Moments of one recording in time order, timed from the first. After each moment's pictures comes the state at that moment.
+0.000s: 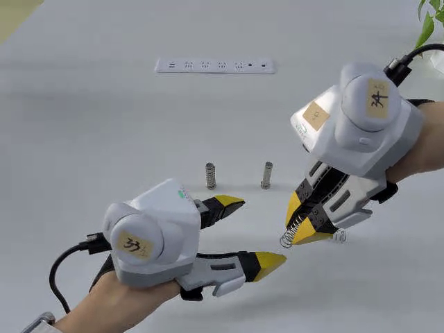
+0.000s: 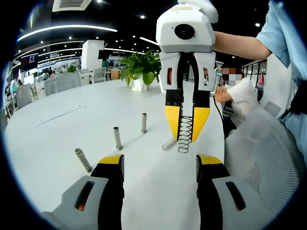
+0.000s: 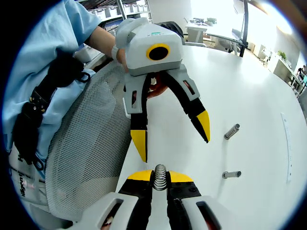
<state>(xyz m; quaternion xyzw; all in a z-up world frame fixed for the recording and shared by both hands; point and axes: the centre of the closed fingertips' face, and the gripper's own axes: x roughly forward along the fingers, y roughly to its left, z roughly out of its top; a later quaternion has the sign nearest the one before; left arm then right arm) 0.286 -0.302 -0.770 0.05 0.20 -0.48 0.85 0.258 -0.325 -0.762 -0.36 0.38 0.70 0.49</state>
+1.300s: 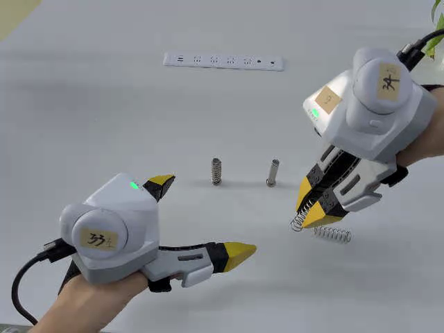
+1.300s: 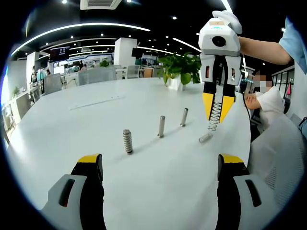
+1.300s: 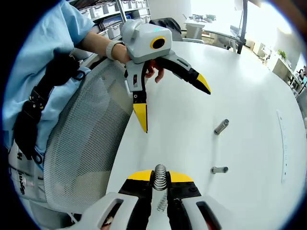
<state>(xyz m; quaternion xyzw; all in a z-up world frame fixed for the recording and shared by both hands) 0.313 -0.232 -0.777 0.03 0.21 -0.35 0.91 0.290 -0.328 -0.754 -0.38 0.38 0.69 0.49</state>
